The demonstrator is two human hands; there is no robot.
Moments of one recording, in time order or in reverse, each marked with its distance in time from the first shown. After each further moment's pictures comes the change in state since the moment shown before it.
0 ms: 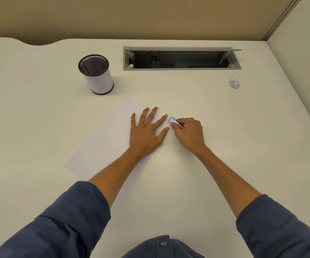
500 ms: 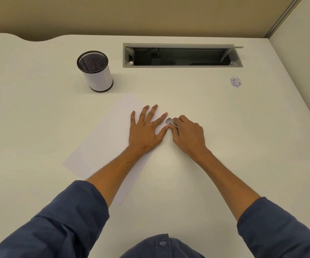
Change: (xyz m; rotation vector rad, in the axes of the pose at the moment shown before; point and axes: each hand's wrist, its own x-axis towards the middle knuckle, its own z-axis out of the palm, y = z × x) left_hand 0.001 0.000 0.000 -0.023 0.011 -0.002; right_hand -0.011 0.002 0.003 -0.444 0.101 -0.340
